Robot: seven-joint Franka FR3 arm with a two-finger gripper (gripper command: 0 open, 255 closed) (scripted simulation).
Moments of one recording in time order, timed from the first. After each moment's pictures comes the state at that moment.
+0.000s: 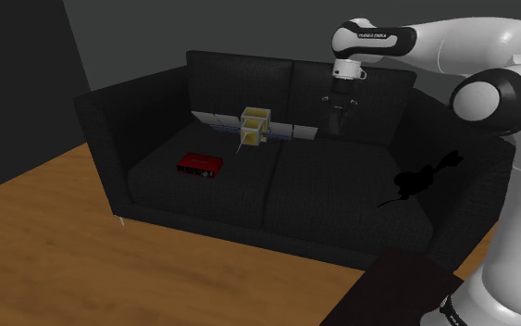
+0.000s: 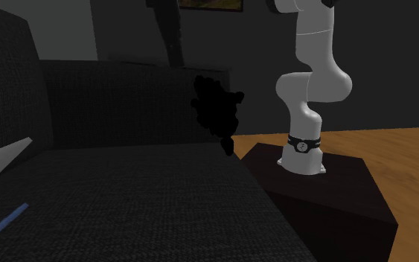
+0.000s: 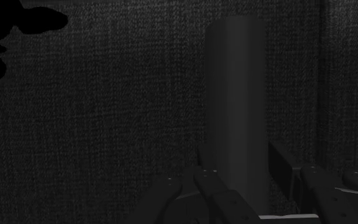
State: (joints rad) arm -0.15 0.31 -0.23 -1.34 0.16 1.51 0.55
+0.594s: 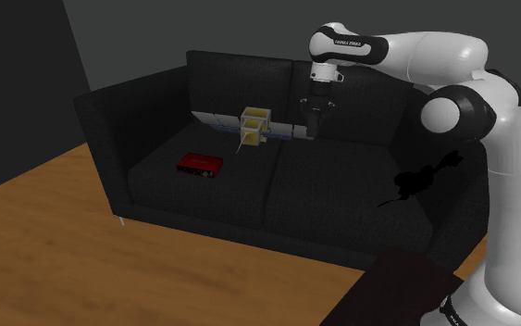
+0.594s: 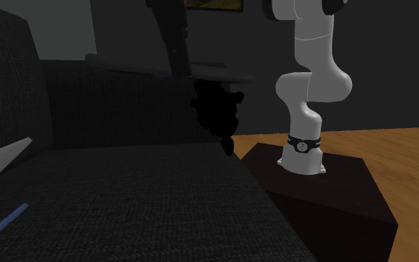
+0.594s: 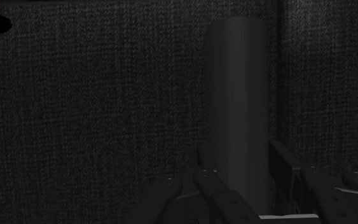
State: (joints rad) arm -0.10 0.48 -0.19 -1.12 0.19 1.48 0.65
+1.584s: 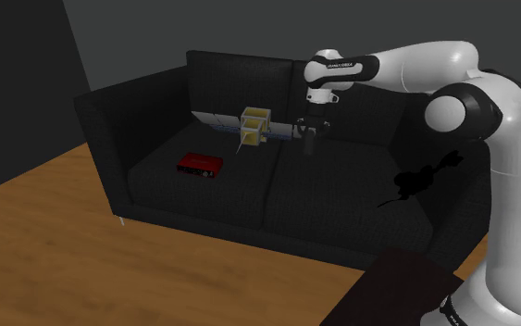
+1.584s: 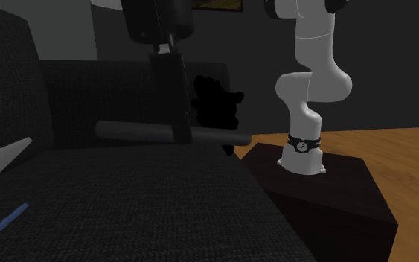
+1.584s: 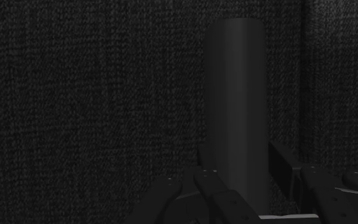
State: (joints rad) arm -0.08 0.46 -0.19 -1.36 0.19 1.69 0.63
